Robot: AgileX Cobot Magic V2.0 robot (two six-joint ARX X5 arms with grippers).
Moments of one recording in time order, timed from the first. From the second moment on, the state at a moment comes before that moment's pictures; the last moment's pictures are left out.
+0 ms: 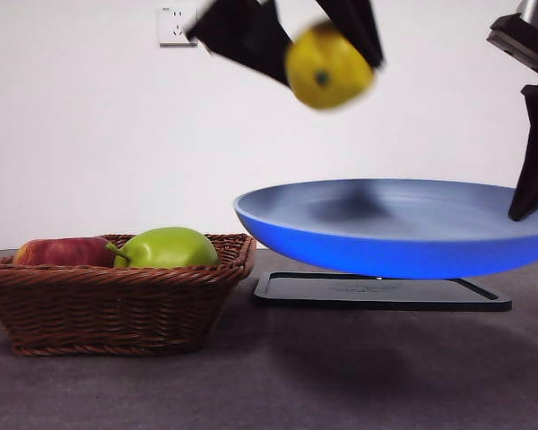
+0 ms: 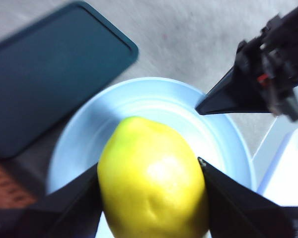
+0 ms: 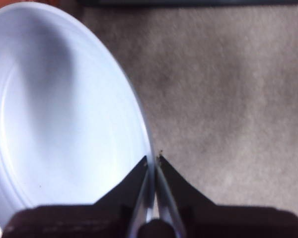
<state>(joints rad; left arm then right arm) -0.94 1.51 1.29 -0.54 0.06 -0.18 0.25 1.10 0.76 -0.72 -0.39 0.23</state>
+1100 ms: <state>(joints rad) -1.02 1.69 1.29 -0.50 0.06 -0.17 0.25 1.10 0.76 -0.75 -0.45 0.23</state>
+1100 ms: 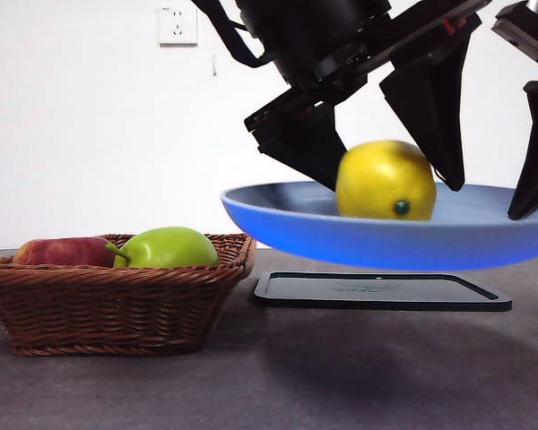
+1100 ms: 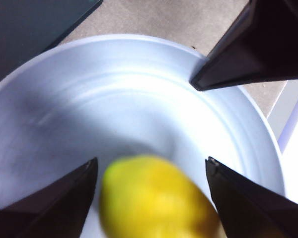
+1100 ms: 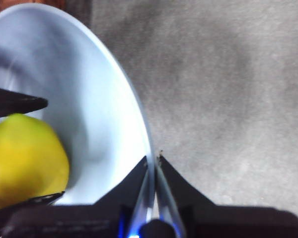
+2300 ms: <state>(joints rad) -0.96 1.02 1.29 -0.87 -0.21 -0.18 0.10 1.74 1.23 -0.56 -0.45 0.25</state>
